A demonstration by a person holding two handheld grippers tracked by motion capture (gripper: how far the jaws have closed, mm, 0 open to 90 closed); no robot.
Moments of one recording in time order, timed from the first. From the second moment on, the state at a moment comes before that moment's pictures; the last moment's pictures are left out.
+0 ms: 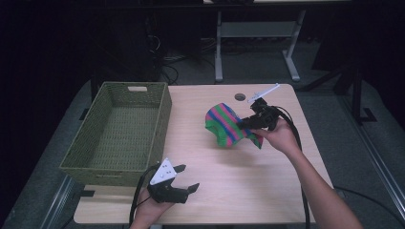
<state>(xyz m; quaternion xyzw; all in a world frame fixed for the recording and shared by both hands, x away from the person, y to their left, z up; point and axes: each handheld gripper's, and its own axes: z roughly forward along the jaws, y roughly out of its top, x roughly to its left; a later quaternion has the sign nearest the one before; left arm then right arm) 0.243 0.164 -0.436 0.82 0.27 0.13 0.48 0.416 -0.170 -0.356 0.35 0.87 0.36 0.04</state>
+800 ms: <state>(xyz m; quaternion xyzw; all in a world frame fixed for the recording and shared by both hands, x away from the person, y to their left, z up) 0.243 0.165 -0.436 0.82 0.28 0.13 0.48 0.386 -0.168 -0.352 0.31 0.88 0.37 0.04</state>
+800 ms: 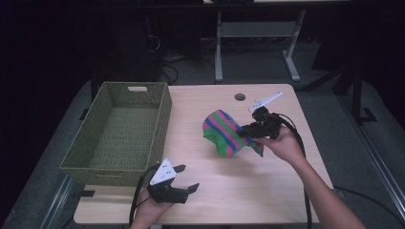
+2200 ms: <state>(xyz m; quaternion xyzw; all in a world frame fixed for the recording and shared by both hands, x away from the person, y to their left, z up) 0.244 0.165 -0.437 0.82 0.28 0.12 0.49 0.346 -0.167 -0.394 0.29 0.89 0.35 0.00</state>
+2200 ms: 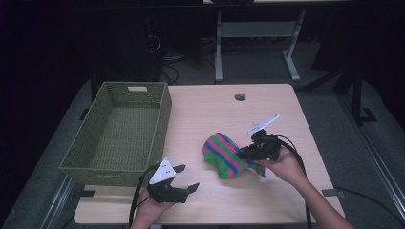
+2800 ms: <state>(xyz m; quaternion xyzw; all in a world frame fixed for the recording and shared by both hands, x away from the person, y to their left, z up) 0.243 0.166 -0.436 0.82 0.28 0.12 0.49 0.340 -0.151 -0.430 0.28 0.91 0.31 -0.02</state>
